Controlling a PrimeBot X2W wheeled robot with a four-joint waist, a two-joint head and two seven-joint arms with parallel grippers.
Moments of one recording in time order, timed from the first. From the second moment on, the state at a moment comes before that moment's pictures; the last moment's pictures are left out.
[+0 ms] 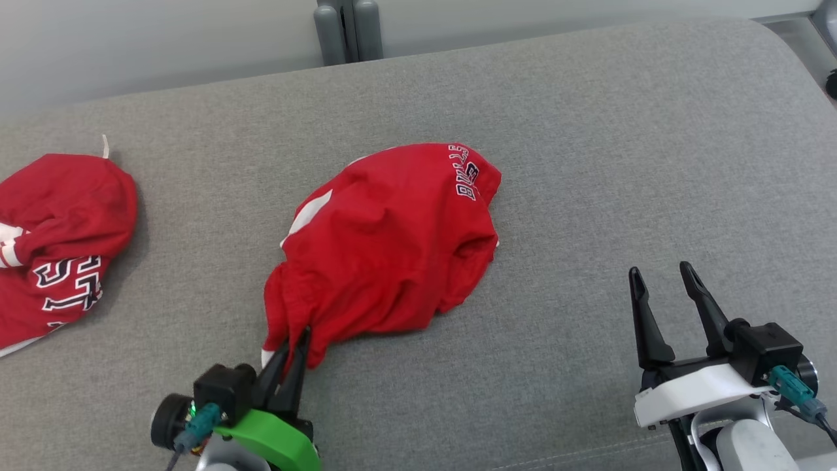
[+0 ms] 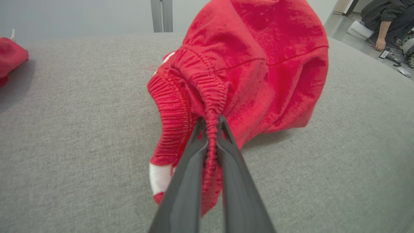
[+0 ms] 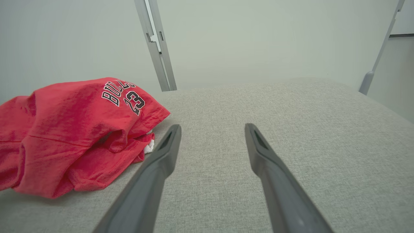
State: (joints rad) left arm -0.16 0.26 -0.47 0.35 -0.45 -0.04 -0.26; right arm -0.05 -0.10 0.05 0.14 0.20 0.13 -0.26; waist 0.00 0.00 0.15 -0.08
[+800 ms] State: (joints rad) left arm -0.08 0.21 -0.37 0.19 -0.44 -0.01 -0.26; right arm -0.03 -0.11 0.05 0.15 0.21 0.13 -0.26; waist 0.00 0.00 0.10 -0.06
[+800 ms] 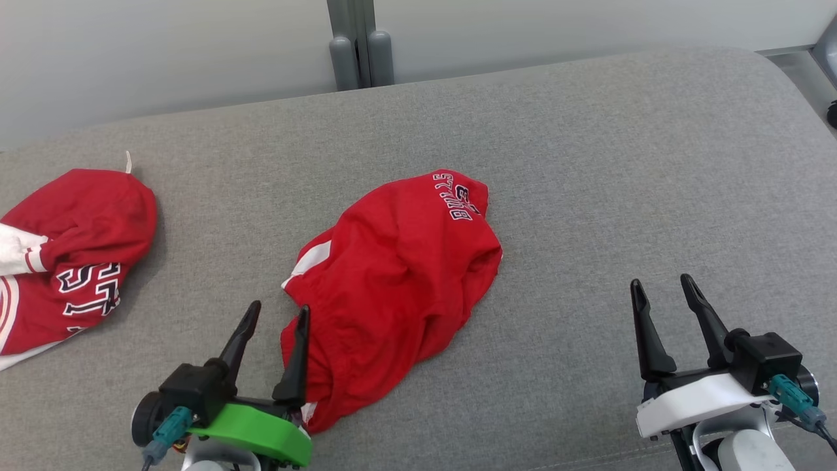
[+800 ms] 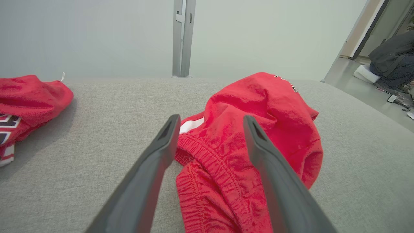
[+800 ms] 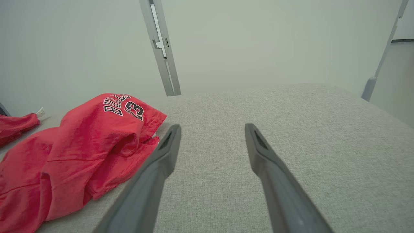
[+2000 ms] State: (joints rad) left arm -0.02 0.08 0.06 0.13 -0.24 -0.10 -0.26; right arm -0.10 -0.14 0.13 0.25 0.20 0.13 -0.26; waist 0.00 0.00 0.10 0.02
